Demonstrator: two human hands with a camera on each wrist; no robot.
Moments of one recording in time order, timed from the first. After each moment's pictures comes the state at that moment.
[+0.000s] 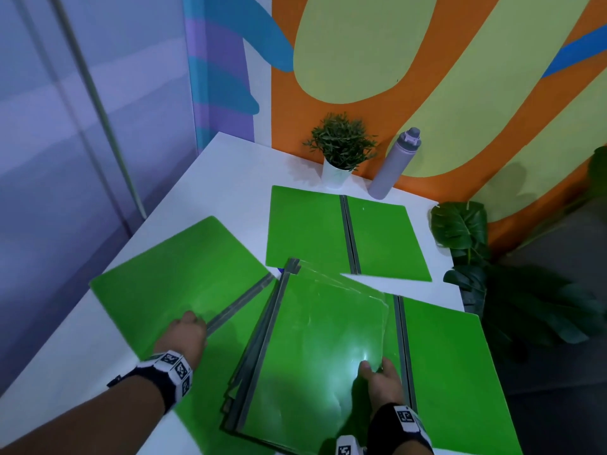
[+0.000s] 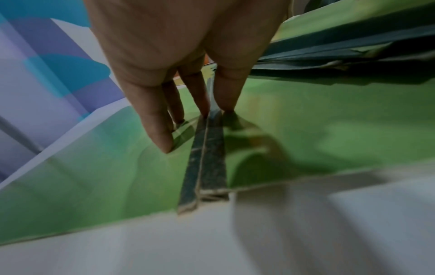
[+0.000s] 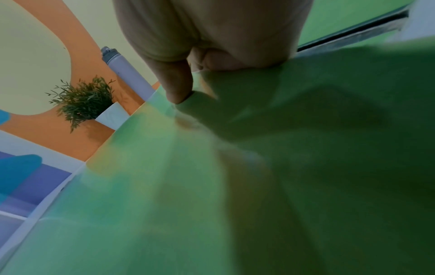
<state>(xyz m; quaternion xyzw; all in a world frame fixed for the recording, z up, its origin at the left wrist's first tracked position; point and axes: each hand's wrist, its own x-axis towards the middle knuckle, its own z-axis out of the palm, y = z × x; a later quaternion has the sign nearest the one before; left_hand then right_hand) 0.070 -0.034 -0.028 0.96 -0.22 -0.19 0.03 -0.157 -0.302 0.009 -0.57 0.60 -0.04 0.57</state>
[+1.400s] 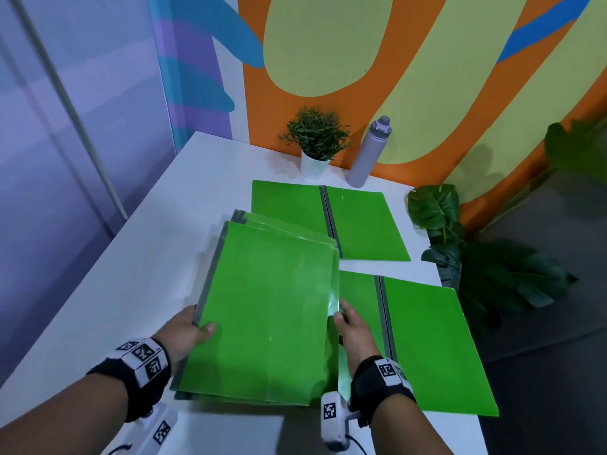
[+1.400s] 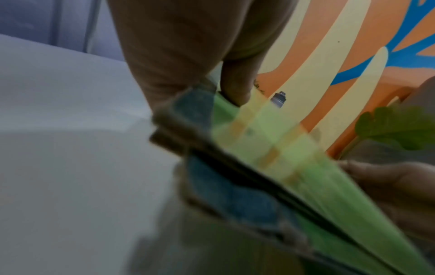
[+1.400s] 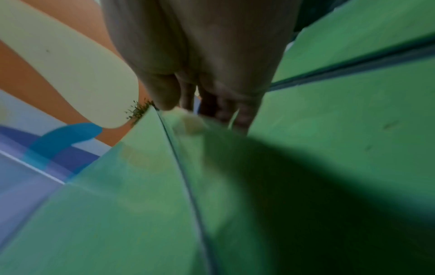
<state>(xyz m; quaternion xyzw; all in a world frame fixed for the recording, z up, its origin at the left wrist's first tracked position) 0.049 -0.039 0.033 0.83 -0.06 -0.40 0.39 -0.127 -0.292 0.048 -0.61 0.48 -0.05 0.63</state>
